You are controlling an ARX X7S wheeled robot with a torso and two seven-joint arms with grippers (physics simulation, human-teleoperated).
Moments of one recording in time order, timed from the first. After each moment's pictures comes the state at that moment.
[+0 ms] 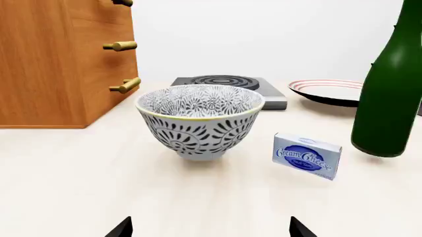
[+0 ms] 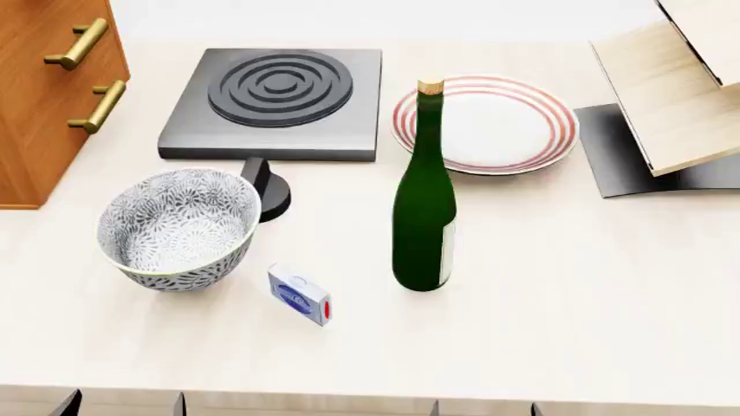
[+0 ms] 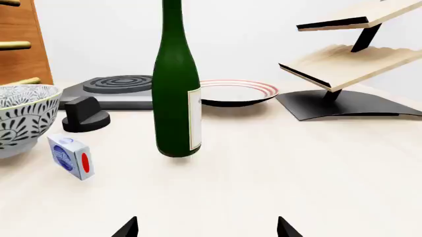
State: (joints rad) left arm 0.00 0.00 0.00 0.00 0.00 0.00 0.00; right arm 0.00 0.00 0.00 0.00 0.00 0.00 0.00
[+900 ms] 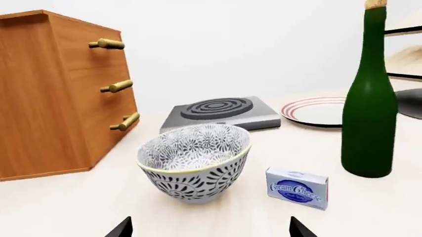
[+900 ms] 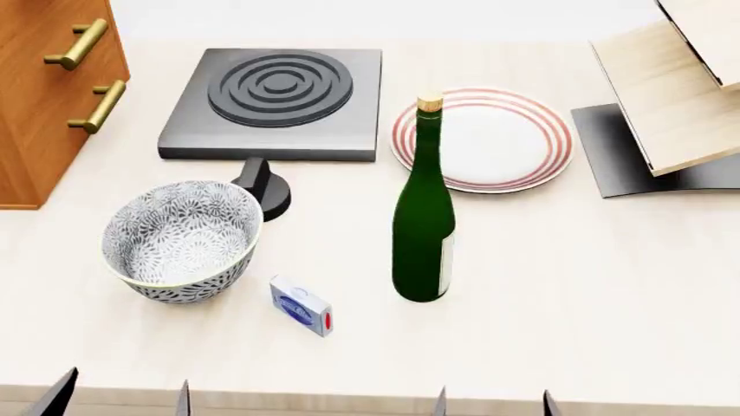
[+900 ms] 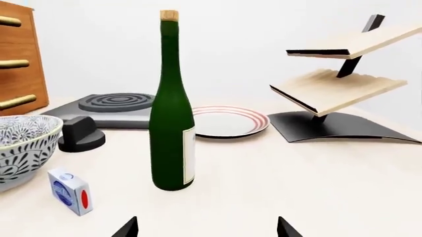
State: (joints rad) left arm 0.02 -0.11 0.14 0.14 0.03 -0.04 -0.12; right arm -0.03 0.08 -0.09 -0.12 0.05 0.03 0.12
